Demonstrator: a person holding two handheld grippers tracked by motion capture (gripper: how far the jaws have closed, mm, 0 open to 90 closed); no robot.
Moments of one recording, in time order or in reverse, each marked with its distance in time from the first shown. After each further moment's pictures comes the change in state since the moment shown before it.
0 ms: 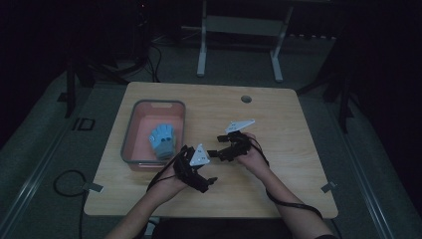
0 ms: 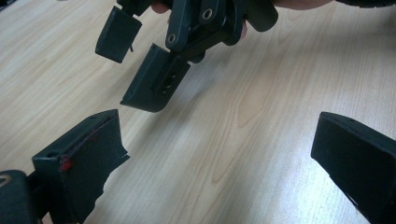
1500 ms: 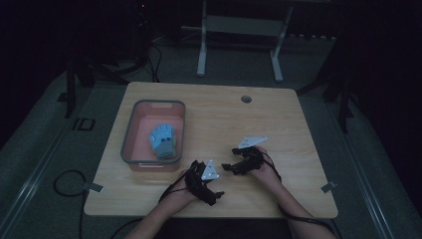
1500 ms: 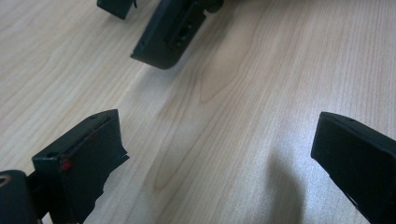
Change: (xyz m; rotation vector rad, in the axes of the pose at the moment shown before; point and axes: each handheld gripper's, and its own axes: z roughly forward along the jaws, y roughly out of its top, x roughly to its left) left arm -0.026 -0.032 0.056 0.044 -0.067 0.000; right arm -0.011 -0.067 -0.013 0.042 -0.082 0.011
